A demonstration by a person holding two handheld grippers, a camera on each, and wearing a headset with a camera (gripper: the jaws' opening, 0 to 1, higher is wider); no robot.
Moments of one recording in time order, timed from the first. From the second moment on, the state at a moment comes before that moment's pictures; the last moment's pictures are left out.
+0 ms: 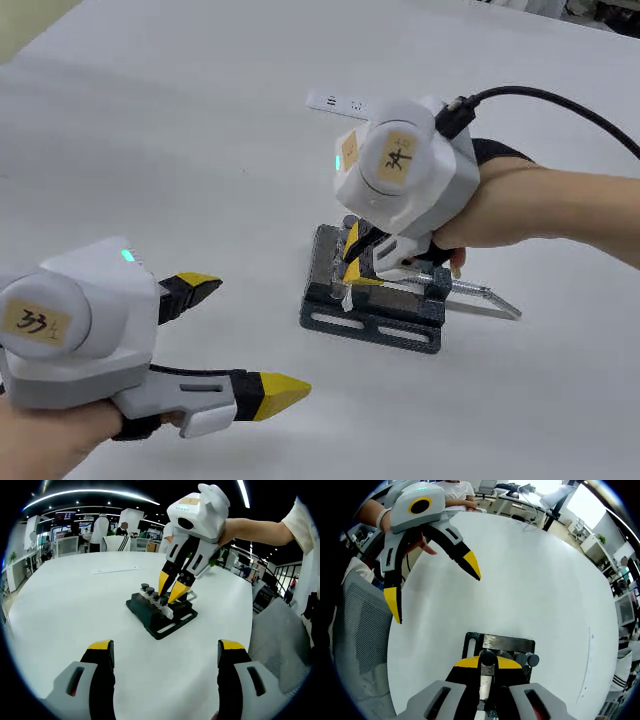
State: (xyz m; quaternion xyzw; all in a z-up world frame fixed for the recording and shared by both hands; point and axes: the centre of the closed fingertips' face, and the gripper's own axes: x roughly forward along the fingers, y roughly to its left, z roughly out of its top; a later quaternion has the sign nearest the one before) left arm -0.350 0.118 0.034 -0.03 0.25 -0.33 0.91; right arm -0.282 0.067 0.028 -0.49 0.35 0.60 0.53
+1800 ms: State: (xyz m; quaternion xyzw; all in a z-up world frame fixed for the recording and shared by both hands) left arm -0.351 0.118 0.034 -0.04 0.25 -0.33 0.91; right arm -0.284 0.067 0.046 -0.45 0.35 0.63 0.52
